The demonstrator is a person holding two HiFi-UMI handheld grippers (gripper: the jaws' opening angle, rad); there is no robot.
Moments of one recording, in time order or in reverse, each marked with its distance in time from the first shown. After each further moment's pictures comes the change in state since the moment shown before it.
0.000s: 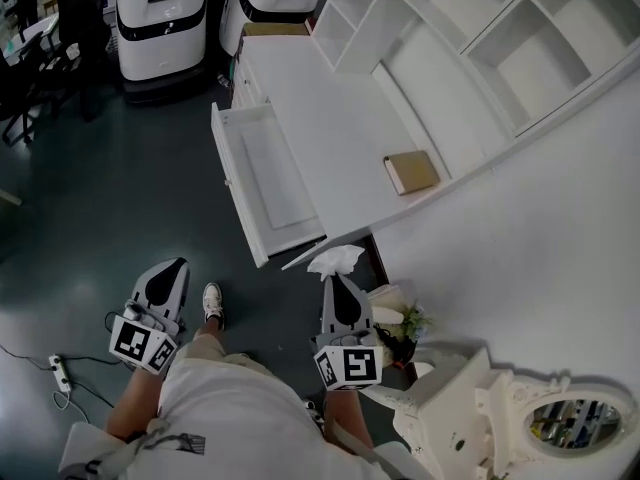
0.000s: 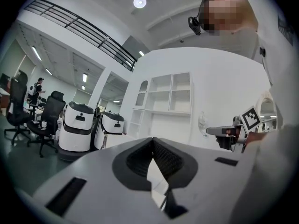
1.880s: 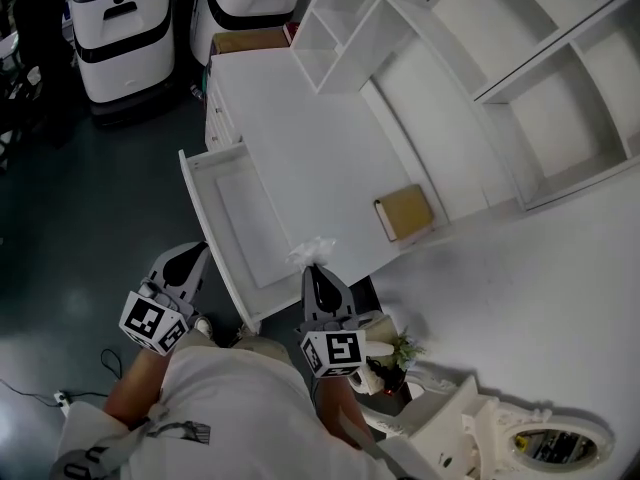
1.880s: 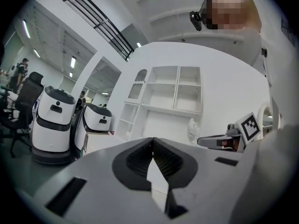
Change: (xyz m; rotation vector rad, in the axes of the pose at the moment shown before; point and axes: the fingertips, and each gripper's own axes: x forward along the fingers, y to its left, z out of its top) left arm 0.265 0.090 0.010 -0.070 0.040 -0.174; right arm 0.238 -0.075 -0.004 0.017 0.109 0.015
